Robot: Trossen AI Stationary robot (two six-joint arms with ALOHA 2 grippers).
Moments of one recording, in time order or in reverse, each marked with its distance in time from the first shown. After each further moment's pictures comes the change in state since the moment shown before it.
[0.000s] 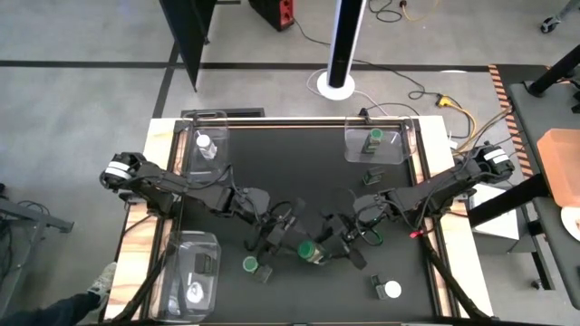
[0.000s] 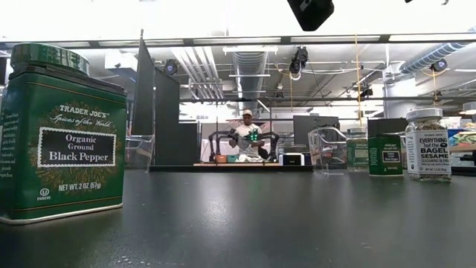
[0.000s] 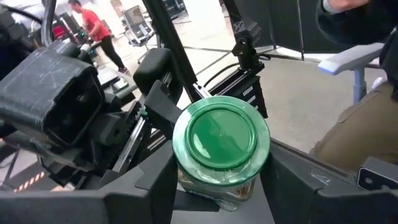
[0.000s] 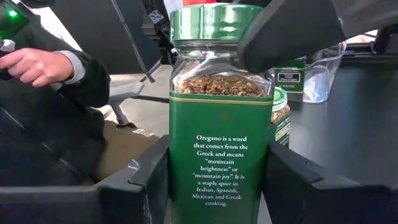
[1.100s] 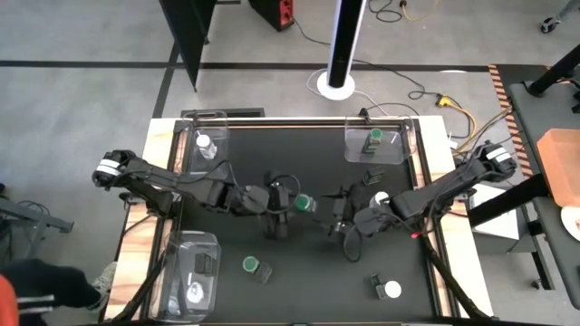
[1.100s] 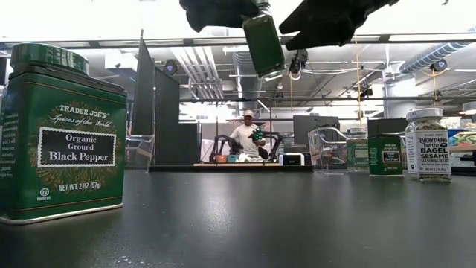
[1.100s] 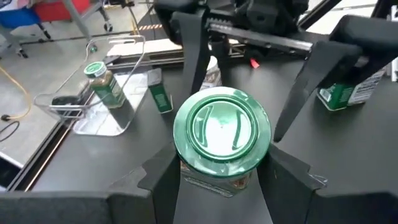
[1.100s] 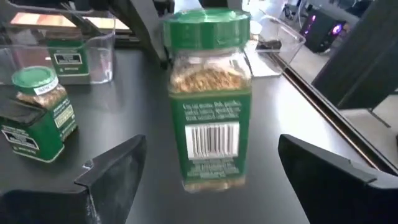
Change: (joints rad) left arm 0.007 -0.088 0.005 -0.346 -0.668 -0.454; right arm 0.085 -0.028 0.001 -0.254 0.911 -0.033
